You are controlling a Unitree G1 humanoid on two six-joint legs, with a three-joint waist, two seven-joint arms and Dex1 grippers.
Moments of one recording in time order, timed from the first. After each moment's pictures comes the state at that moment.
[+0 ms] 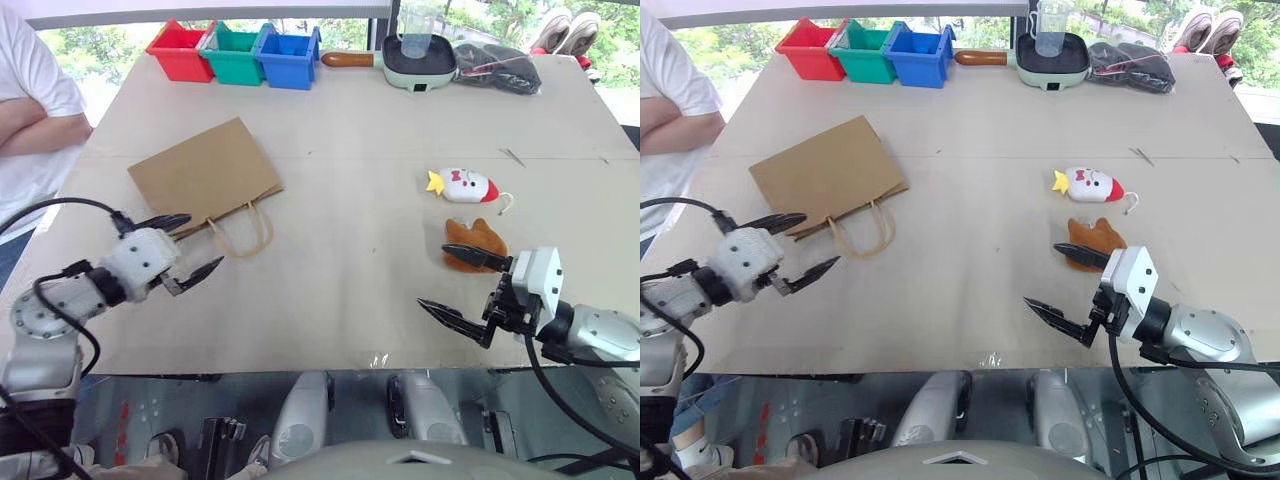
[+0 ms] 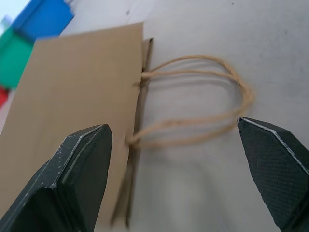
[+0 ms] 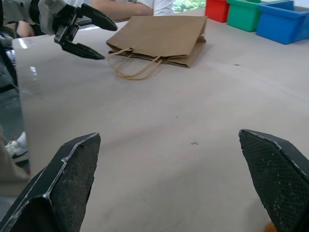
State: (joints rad) left arm -0.01 0.85 0.28 0.12 -0.07 -0.33 -0.87; right arm 0.17 -0.62 -0.09 -0.68 0.54 0.36 0.79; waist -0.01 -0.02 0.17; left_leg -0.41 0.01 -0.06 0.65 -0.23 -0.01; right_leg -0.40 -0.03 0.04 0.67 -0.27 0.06
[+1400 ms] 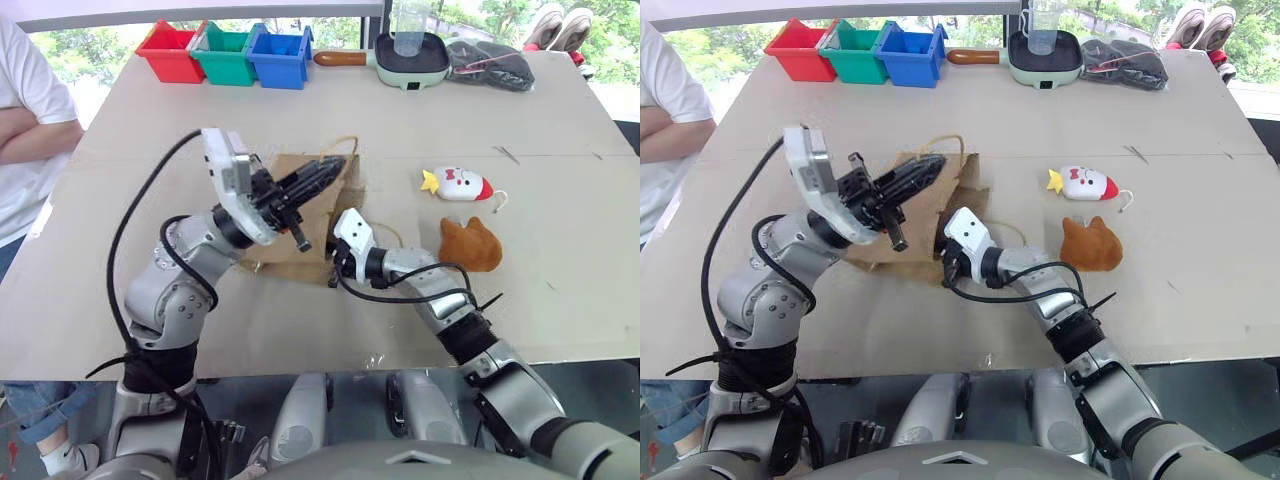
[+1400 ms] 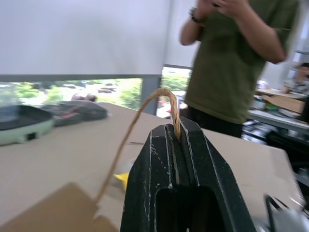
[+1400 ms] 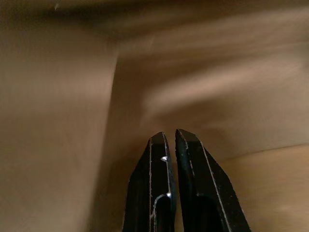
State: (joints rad) left arm -0.39 0.47 0.14 -0.37 -0.77 0.41 -0.67; right arm -0.56 0.00 0.42 0.38 0.15 0.16 0.68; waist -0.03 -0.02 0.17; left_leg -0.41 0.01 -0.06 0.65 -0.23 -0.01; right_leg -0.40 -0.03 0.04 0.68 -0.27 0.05
